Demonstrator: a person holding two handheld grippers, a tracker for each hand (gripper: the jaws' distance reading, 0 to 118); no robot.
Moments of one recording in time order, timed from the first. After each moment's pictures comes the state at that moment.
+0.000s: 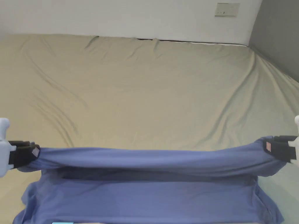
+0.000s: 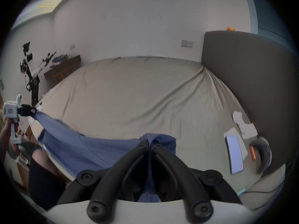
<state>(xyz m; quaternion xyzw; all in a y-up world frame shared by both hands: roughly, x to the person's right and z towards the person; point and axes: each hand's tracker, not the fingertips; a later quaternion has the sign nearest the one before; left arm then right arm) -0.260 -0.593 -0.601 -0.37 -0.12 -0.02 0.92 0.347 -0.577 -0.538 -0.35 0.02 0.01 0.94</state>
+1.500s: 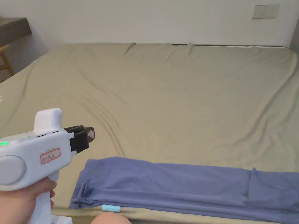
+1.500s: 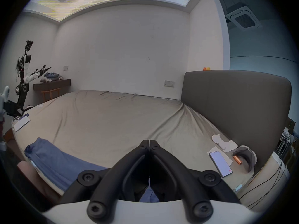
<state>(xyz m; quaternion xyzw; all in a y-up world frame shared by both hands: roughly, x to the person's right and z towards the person) -0.264 -0.590 -0.564 -0.27 -0.14 0.12 0.95 0.256 -0.575 -0.476 -0.14 -0.07 0.05 0.99</state>
